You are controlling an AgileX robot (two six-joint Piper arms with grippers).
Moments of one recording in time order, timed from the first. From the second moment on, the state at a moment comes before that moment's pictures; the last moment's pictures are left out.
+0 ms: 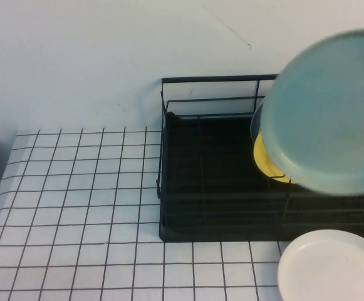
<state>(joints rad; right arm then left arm) 0.01 1.08 -1.08 0.62 0.73 -1.01 0.04 -0.01 0.02 -0.13 0.37 0.05</state>
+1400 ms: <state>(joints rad) 0.01 1.46 -0.80 0.26 0.86 -0.45 0.04 -0.01 0.02 -0.13 0.37 0.05</state>
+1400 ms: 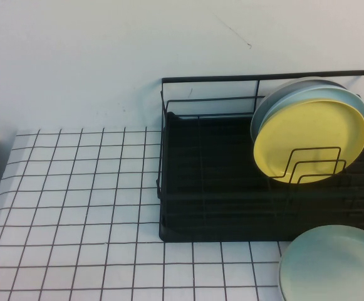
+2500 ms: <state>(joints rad) 0.01 0.26 -0.64 0.13 0.92 -0.45 0.04 -0.01 0.02 -0.13 0.37 0.05</state>
